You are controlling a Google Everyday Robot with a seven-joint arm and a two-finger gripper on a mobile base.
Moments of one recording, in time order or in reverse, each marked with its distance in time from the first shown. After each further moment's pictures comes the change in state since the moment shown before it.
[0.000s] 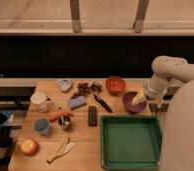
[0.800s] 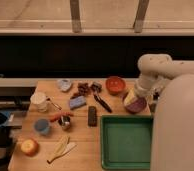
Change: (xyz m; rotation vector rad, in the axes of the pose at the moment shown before) arm -0.002 0.060 0.005 0.047 0.042 -0.221
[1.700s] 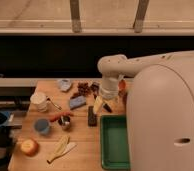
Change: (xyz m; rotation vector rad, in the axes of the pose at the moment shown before) arm -0.003 0.170 0.027 -0.064 0.103 -0.368
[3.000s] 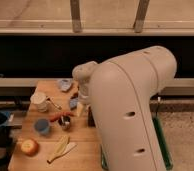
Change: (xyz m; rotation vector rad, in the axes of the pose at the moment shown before) arm -0.059 0.057 0.067 0.052 0.077 -0.101
